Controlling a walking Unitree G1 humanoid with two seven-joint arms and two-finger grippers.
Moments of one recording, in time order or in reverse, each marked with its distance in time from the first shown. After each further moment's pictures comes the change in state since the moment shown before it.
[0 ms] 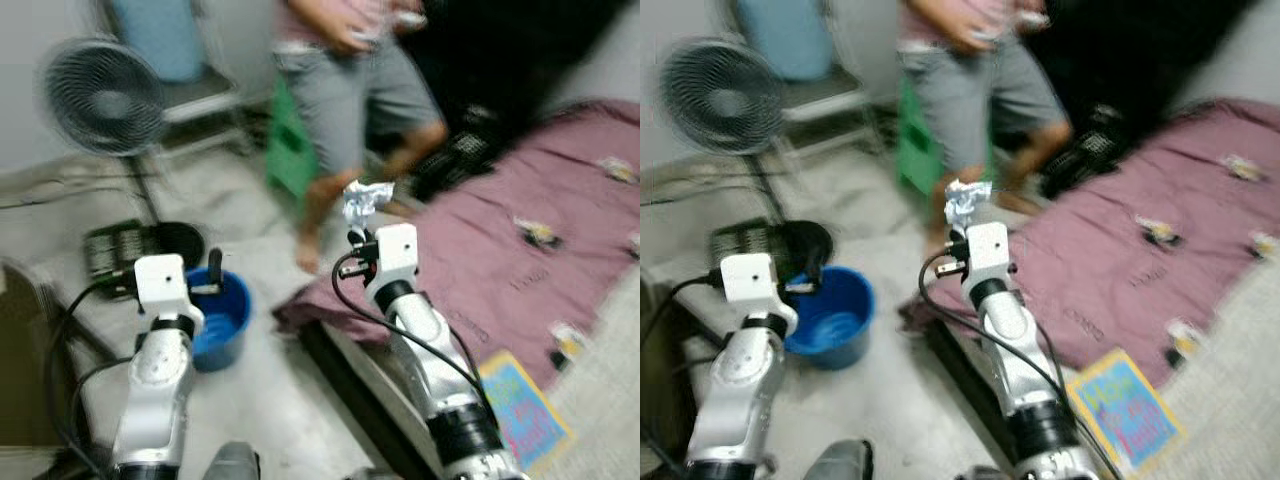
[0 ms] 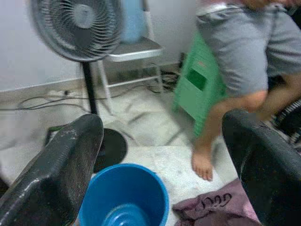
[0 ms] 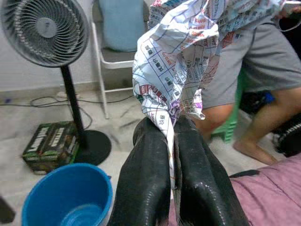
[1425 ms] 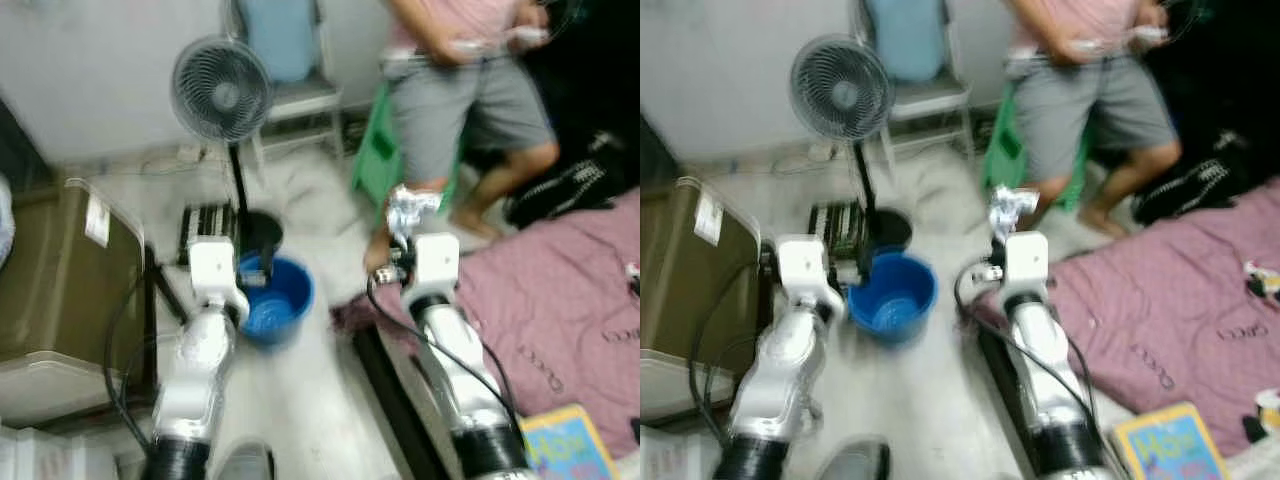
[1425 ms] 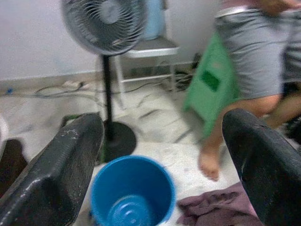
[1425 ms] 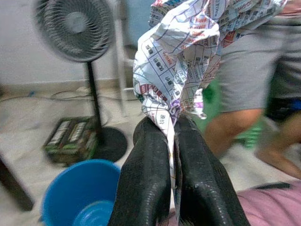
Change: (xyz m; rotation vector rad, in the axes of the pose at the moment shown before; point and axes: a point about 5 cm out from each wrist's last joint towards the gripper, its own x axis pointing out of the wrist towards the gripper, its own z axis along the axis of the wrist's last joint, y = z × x) left arm 0.018 -0.039 0.004 -0.033 0.007 -0.180; right arm -0.017 -0.022 -0.005 -0.019 -0.014 -0.135
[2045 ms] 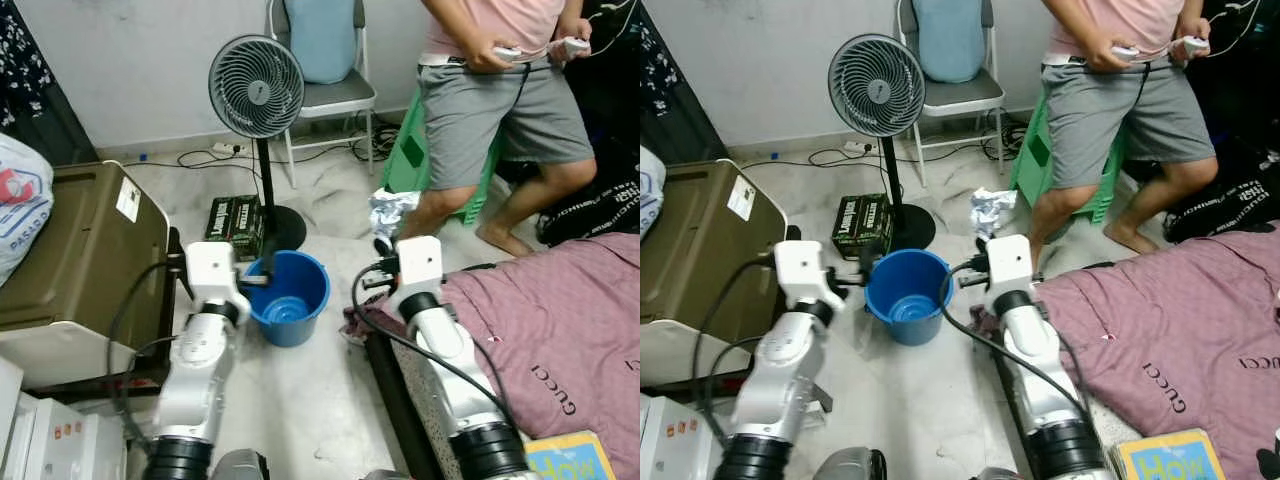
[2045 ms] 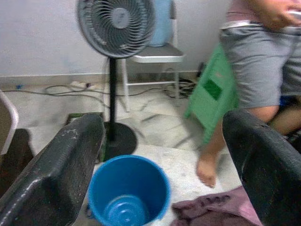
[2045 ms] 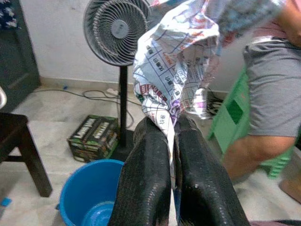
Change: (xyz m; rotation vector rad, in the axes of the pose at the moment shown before) left arm -0.002 -0.010 0.000 -0.054 -0.004 -0.075; right arm -0.003 0.004 -0.002 -0.071 -0.005 0.051
